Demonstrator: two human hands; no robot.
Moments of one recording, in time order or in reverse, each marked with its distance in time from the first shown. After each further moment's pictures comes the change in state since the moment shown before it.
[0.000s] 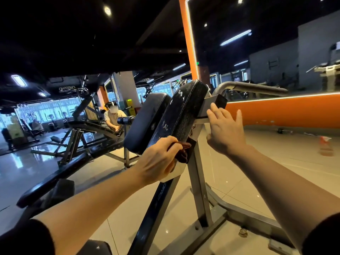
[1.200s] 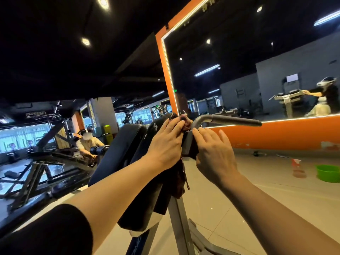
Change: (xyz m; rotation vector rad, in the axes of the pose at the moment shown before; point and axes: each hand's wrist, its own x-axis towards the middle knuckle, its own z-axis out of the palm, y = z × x) left_hand 0.179 -0.044 0.033 0.428 -0.147 -0.144; right_hand 0.046 0.040 0.010 -0.052 0.322 -0.029
